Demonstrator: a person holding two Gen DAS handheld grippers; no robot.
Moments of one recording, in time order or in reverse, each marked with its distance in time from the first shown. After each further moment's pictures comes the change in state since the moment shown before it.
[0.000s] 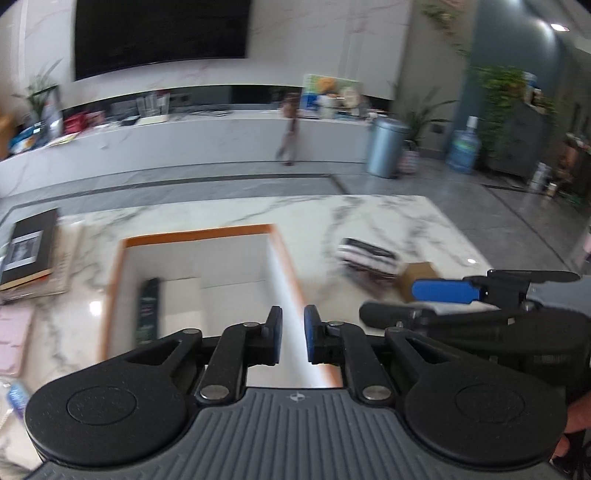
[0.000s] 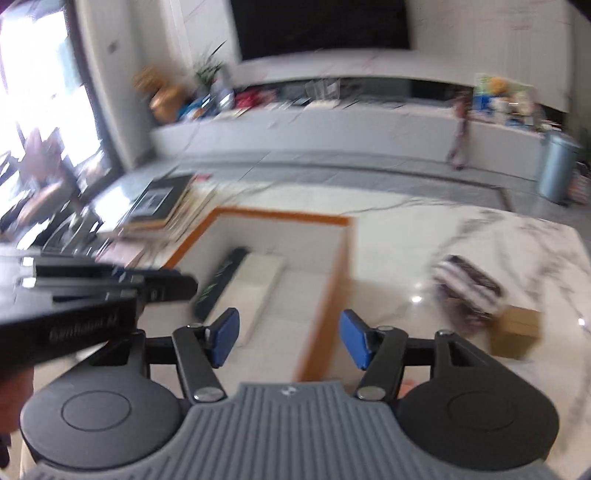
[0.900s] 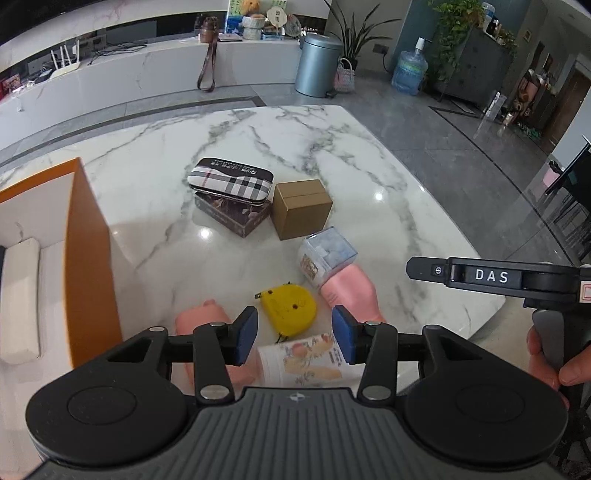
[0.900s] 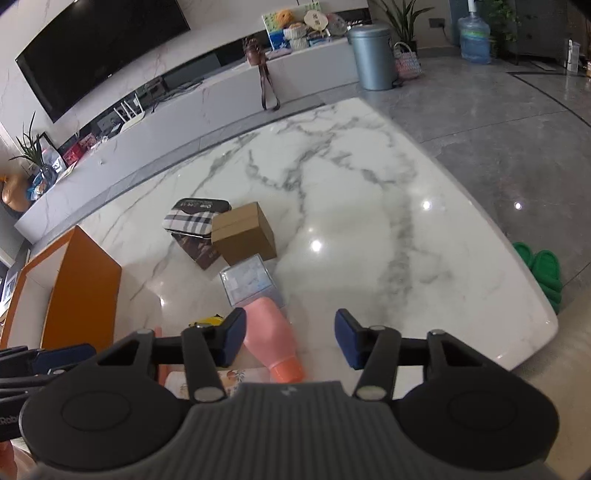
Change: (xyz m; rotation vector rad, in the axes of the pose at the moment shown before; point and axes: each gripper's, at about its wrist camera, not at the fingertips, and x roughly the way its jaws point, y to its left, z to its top) left arm 0.120 -0.134 -0.013 0.074 0.253 -0.157; right arm -0.031 -0.221 -0.081 0.466 0.109 -0.293
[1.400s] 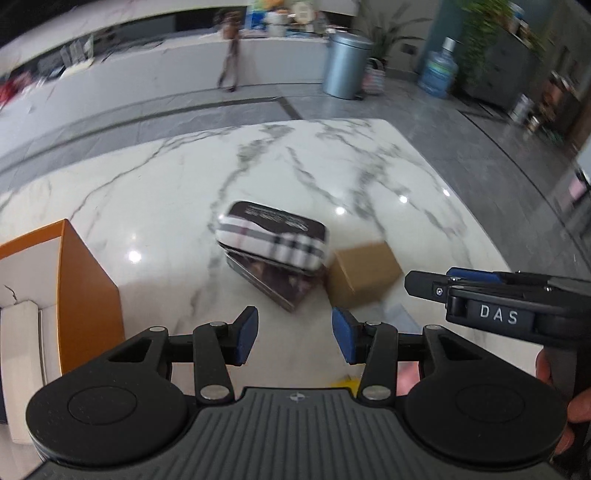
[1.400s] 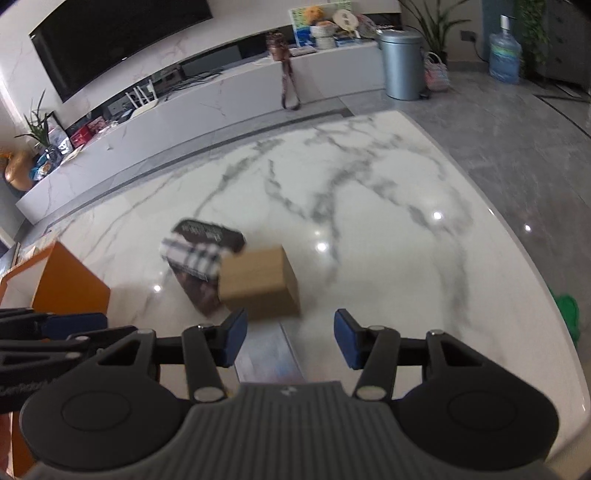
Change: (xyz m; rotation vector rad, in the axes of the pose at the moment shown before) left arm 0.061 0.047 0.078 -0.057 0.017 0.072; right arm 0.077 0.036 0.067 -0.116 0.001 0.035
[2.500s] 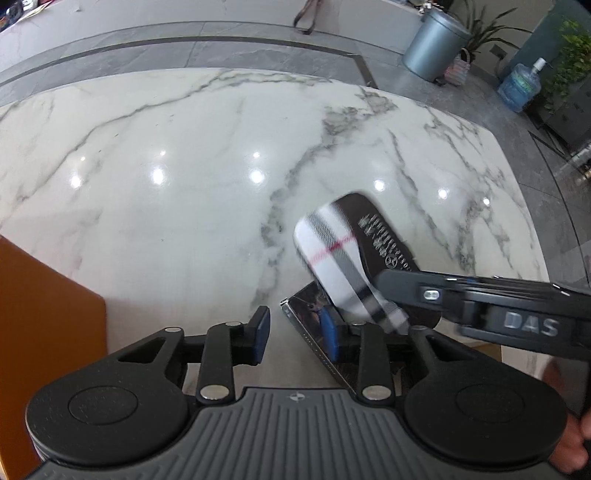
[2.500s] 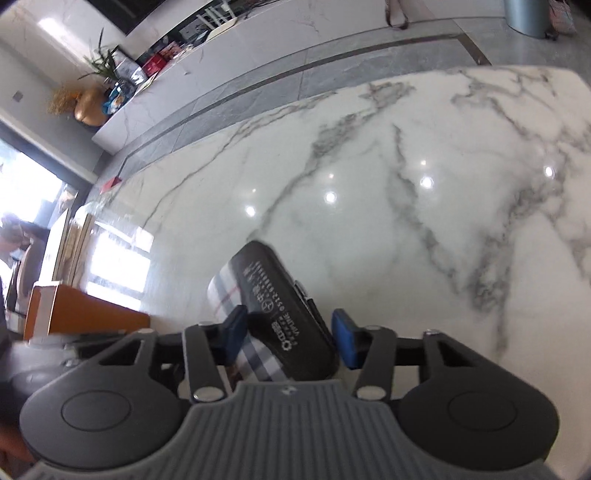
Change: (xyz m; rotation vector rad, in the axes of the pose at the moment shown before) left arm 0.100 0.062 0.050 -0.268 0.185 0.059; right arm 0.153 0.029 0.092 -0.075 0.313 0.326
